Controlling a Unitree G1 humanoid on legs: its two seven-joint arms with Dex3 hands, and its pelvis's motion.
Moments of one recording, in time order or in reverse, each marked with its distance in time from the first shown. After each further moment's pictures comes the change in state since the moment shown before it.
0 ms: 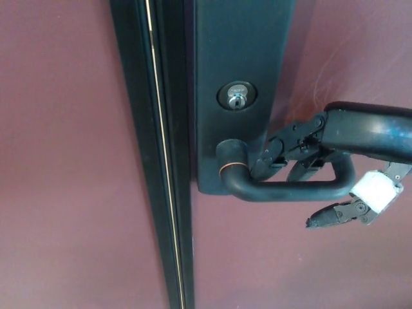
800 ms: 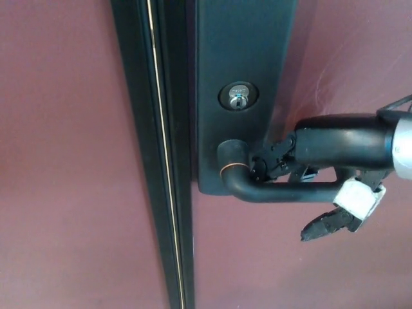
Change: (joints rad) left_arm -0.003 0.012 -0.005 -0.002 0.001 -0.006 0.000; right_arm -0.144 0.020 0.221 0.006 -0.177 0.054 0.111
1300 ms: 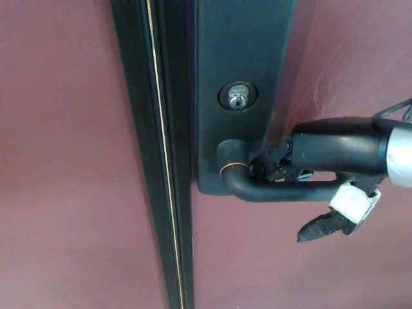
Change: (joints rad) left_arm -0.001 0.006 -0.002 0.000 0.000 -0.002 0.000; right_arm 0.098 0.056 -0.066 0.000 -0.076 -0.034 -0.008
